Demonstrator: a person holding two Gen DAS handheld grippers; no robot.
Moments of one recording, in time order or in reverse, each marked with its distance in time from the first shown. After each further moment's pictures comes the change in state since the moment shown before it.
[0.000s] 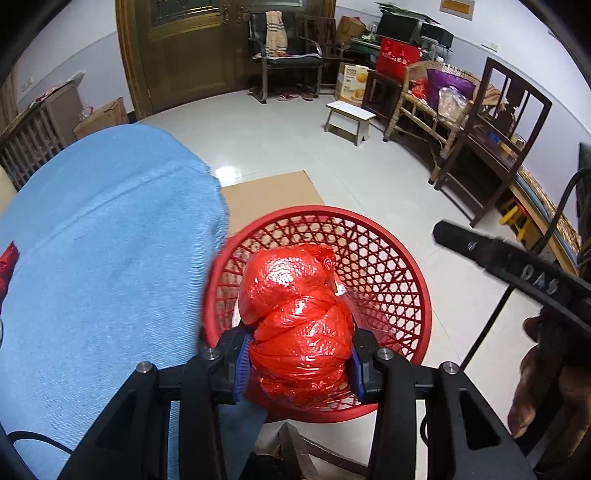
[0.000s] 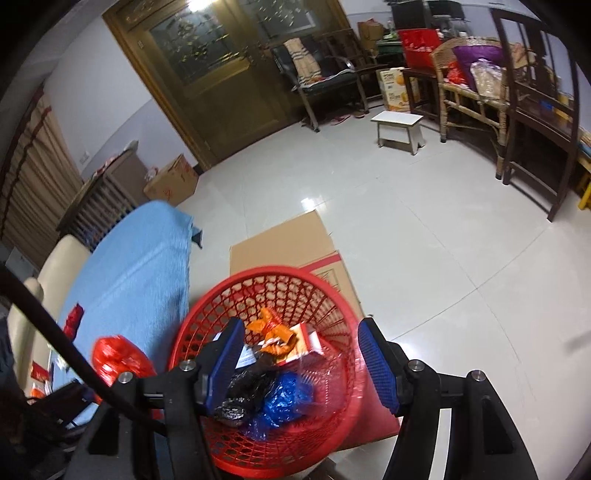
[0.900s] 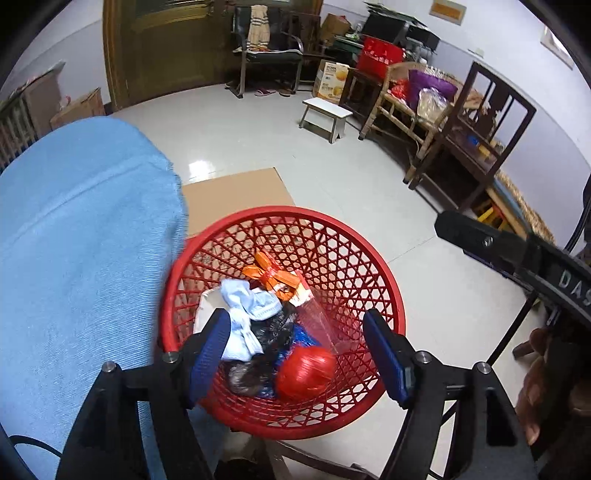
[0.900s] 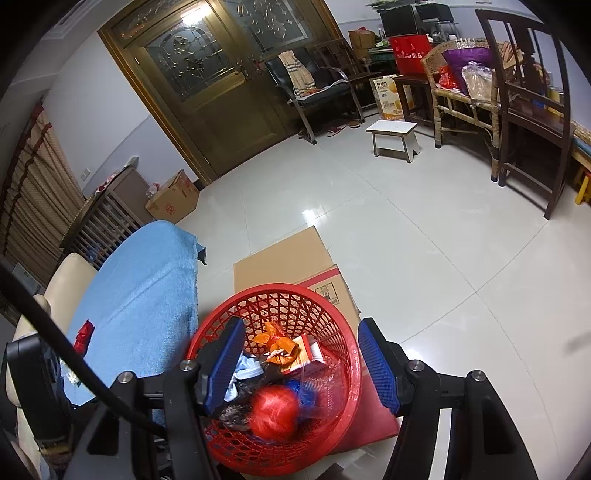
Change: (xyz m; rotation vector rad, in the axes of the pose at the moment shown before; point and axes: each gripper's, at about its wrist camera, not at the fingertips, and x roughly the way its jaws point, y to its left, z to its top) left arm 0.010 0.000 0.009 -0.023 0.005 -0.125; right arm -0.022 -0.004 0.010 0.026 -0.039 0.016
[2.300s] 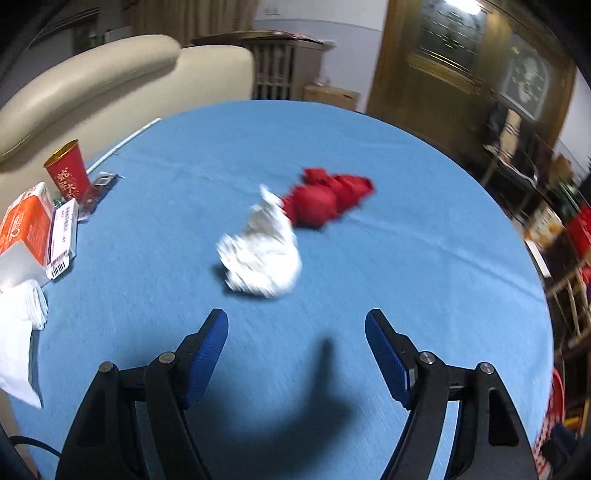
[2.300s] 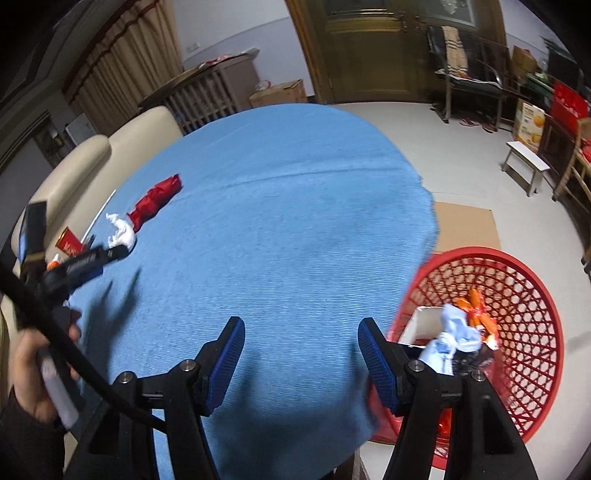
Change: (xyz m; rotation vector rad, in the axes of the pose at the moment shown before) left arm -0.129 0.357 -0.093 -0.698 -0.222 0.572; right arm 0.073 0.241 -0.101 -0.490 0.253 0.183
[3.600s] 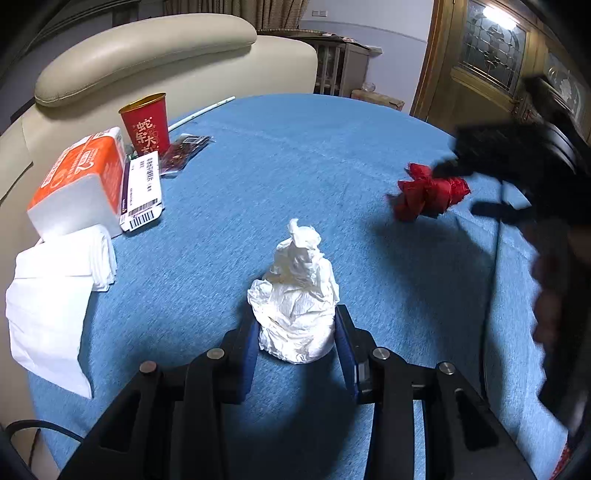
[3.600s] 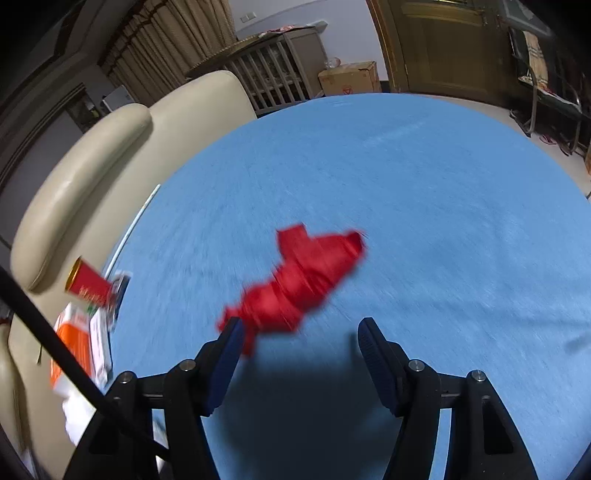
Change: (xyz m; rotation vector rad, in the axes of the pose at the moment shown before) left arm -0.003 0.103 -0.024 -0.084 -0.003 0.095; right arm 0.189 0.233 0.156 -0.090 0.087 0.167
